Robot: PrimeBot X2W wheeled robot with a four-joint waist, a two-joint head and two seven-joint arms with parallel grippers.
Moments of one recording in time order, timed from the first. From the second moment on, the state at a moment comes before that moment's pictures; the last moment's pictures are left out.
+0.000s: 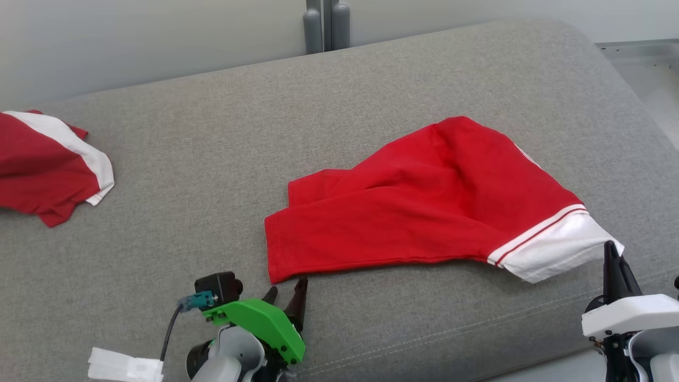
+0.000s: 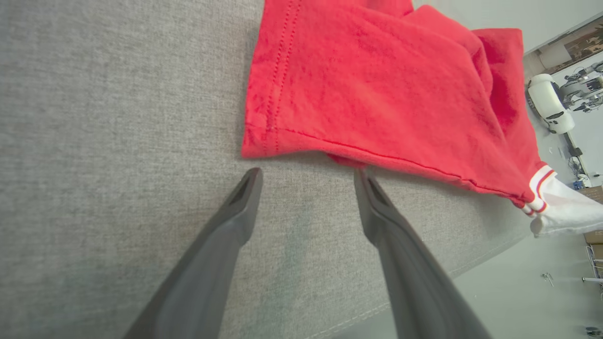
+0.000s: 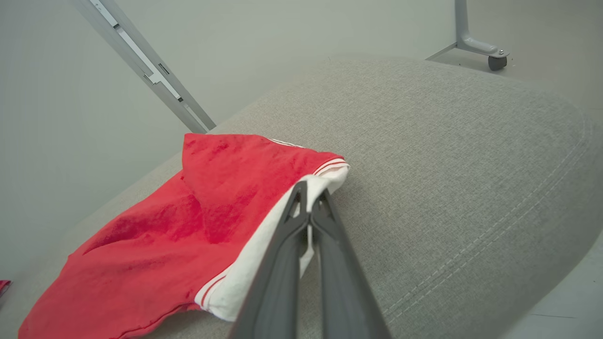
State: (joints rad) left arm -0.23 0.05 -0.47 0.48 -0.84 0.08 0.08; right arm -0.06 -0.07 -0.24 0.24 0.52 0.13 -0.09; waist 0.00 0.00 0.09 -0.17
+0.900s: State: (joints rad) left arm -0.40 0.05 -0.53 0.67 -1.22 0.15 -0.07; right arm -0.11 -0.08 -0.18 0.28 0.53 0.13 -0.13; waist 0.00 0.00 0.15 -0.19
